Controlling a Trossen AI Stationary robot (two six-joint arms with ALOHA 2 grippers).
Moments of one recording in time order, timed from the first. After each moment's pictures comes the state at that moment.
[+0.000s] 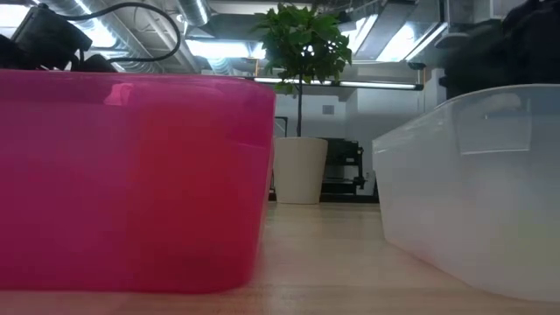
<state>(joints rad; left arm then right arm) 0.09 0.46 0.01 0.04 -0.07 -0.04 0.33 0.06 0.09 -0.03 0.67 0.02</state>
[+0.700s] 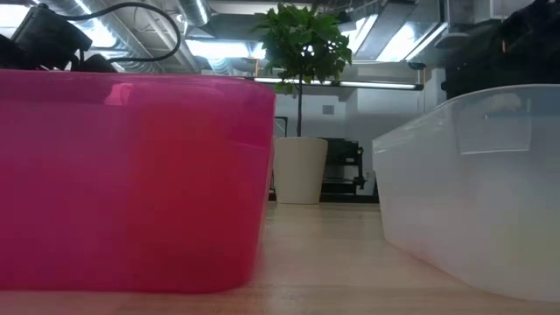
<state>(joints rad) 0.09 0.46 0.01 0.04 -0.07 -0.04 0.21 0.06 0.09 -0.11 0.31 0.04</state>
